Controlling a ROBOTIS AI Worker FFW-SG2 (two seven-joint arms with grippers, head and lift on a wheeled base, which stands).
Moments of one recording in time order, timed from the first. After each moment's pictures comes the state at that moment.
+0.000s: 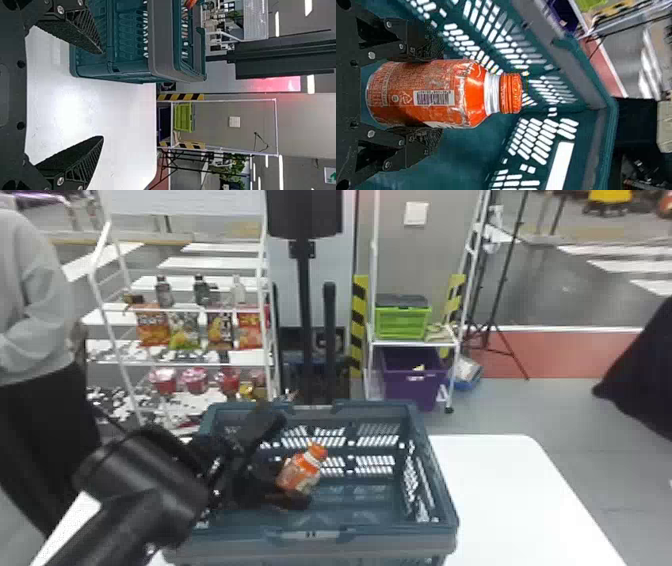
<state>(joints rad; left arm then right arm) -0.47 0.35 -0.50 -1.48 -0.08 0.82 -0.73 0.94 -0.01 0.03 -2.11 0.01 -0.17 0.03</state>
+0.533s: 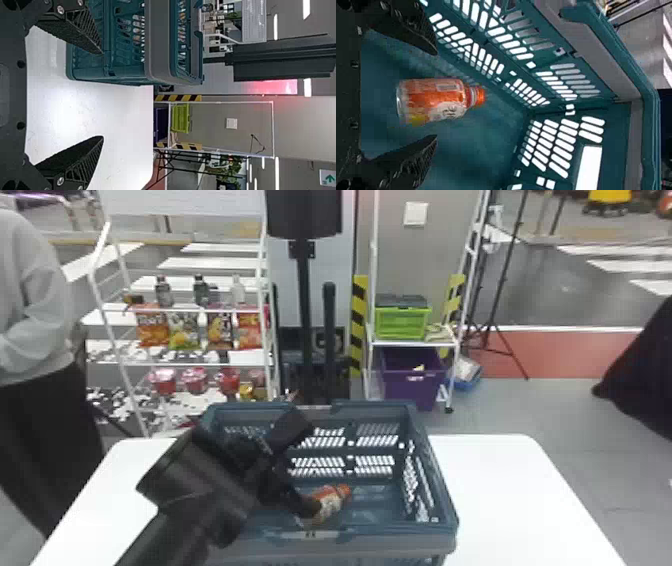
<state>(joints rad) -0.49 0.13 -0.39 -1.24 -0.45 0.65 -0.82 0.94 0.00 0.05 -2.12 0.04 -0.17 0.02</state>
